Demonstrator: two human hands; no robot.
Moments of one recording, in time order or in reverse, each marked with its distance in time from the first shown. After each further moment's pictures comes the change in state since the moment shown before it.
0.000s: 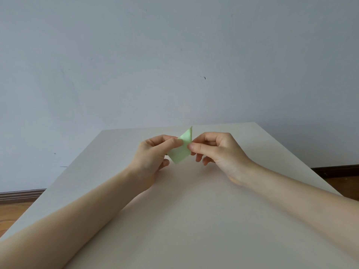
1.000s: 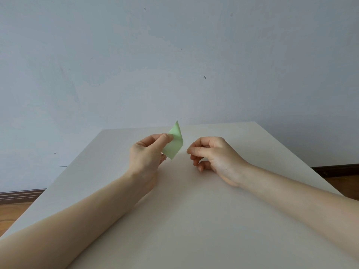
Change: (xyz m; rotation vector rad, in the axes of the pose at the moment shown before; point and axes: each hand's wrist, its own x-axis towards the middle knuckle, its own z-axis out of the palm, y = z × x) left_hand 0.007 -0.011 0.004 -0.197 0.247 0.037; right_hand 0.003 0.002 0.008 0.063 -0.028 0.189
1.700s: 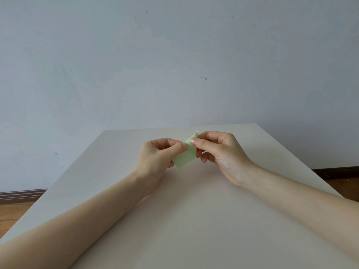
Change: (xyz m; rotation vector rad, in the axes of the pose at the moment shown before) left_hand -0.004 0.000 -0.001 0.175 -0.259 0.074; right_hand -0.001 -0.001 -0.006 0.083 0.045 -0.191
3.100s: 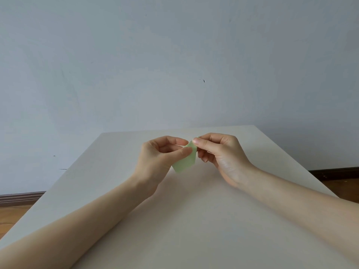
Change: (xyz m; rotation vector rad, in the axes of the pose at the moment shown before) left_hand -0.009 0.008 0.004 0.017 -0.003 0.040; right_hand -0.002 -0.001 -0.001 0.091 0.084 0.015
